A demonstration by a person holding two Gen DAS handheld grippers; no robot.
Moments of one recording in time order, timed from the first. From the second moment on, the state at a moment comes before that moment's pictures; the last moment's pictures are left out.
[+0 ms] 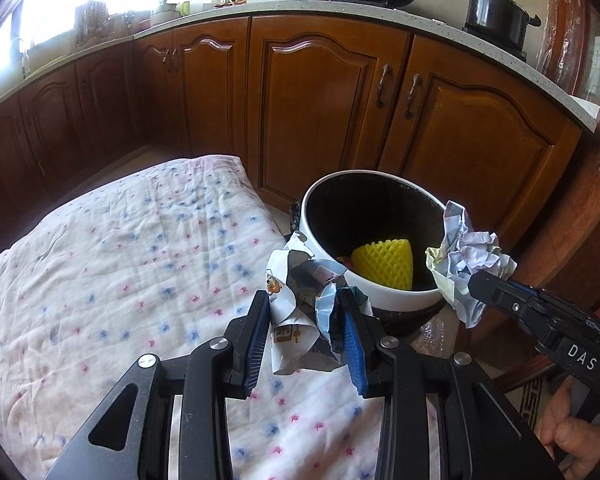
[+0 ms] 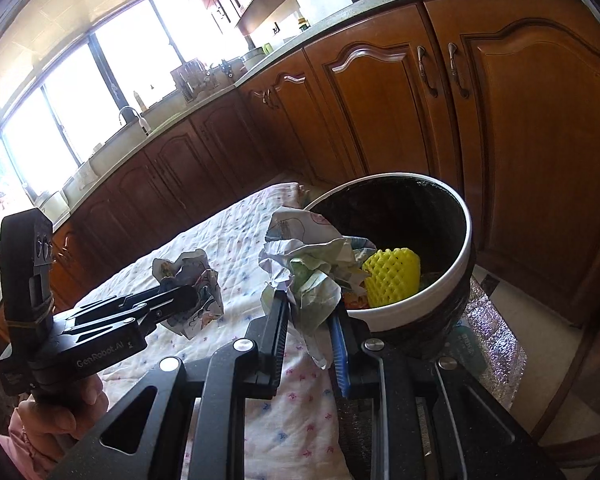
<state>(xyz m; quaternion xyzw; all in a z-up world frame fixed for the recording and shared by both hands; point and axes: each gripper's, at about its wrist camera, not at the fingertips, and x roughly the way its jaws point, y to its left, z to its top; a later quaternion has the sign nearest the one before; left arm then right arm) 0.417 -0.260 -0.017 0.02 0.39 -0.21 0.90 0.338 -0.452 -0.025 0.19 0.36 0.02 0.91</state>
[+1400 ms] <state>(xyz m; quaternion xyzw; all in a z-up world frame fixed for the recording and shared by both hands) 0.495 -0.339 -0.027 0.07 0.42 -0.24 0.87 0.395 -0.504 -0.036 0.17 0.41 -0.01 0.90</state>
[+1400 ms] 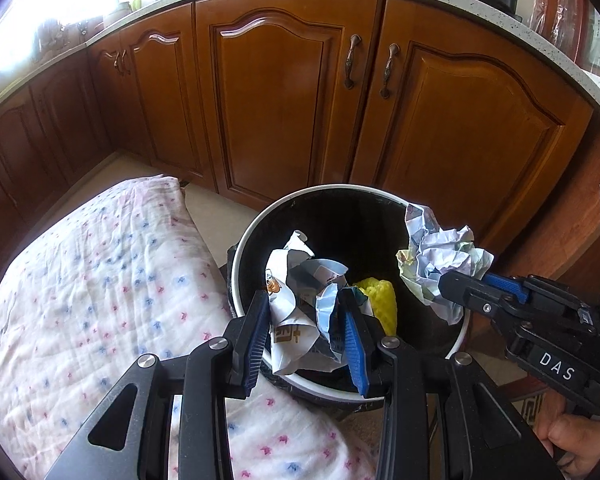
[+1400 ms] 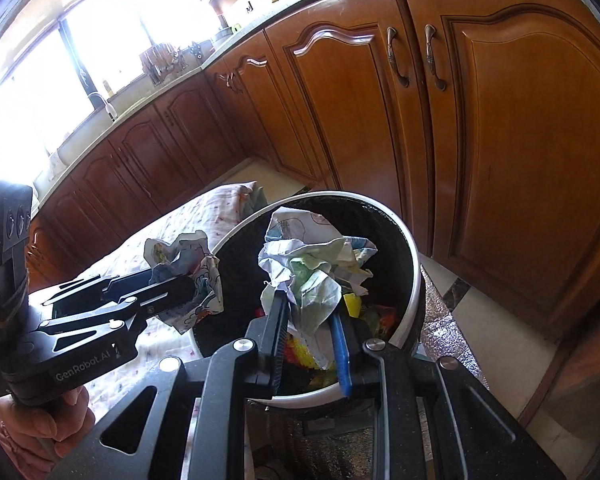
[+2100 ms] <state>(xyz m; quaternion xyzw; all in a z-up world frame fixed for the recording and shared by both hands) 0.525 -0.374 -0.042 0.08 0.46 -0.24 0.85 0.422 -0.511 -0.049 0.15 0.46 -0.01 0.87</state>
